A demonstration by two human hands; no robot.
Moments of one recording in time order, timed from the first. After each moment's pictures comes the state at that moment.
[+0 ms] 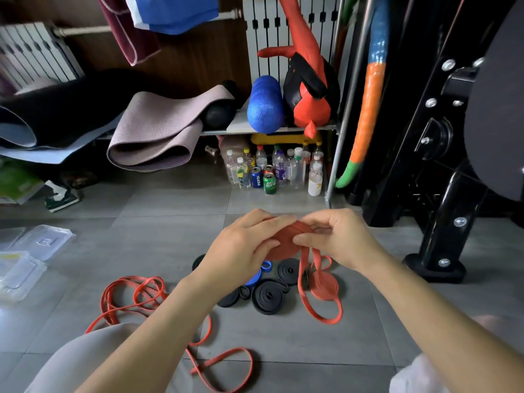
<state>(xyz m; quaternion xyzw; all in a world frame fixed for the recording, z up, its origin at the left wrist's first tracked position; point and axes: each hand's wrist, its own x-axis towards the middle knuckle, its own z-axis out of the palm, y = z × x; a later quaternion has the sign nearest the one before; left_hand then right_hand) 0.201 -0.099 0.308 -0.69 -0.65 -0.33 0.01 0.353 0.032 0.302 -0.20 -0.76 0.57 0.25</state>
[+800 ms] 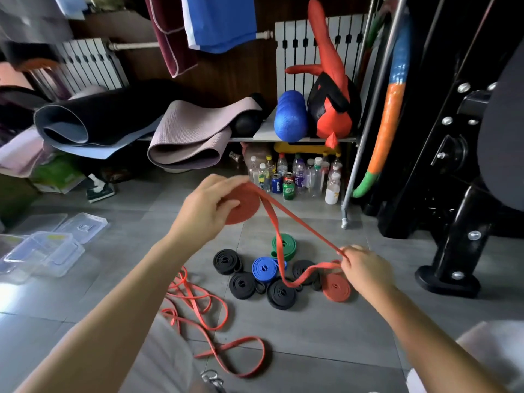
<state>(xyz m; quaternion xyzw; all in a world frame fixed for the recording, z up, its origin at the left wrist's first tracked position) 0.141 -0.165 0.353 -0.58 -0.73 -0.35 0.08 0.387 0.015 0.222 -0.42 -0.89 0.07 0.13</state>
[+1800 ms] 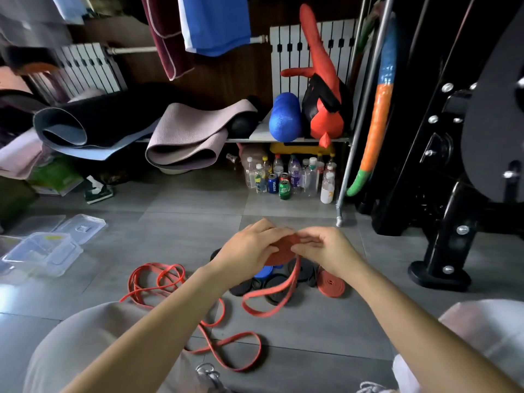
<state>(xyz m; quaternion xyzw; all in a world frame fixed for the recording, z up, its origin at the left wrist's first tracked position) 0.218 -0.157 0.302 -0.68 -0.69 -0.24 -0.04 0.365 -0.025 0.274 -0.23 -0.76 0.58 0.20</state>
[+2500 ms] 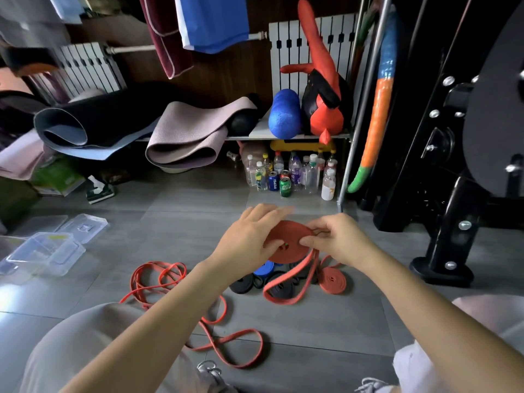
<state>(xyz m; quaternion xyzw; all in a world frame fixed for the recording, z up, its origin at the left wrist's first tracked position) 0.227 -0.155 0.318 -0.64 -0.73 -0.23 0.02 0.376 -0.010 0.295 -0.22 -0.83 0.47 0.19</state>
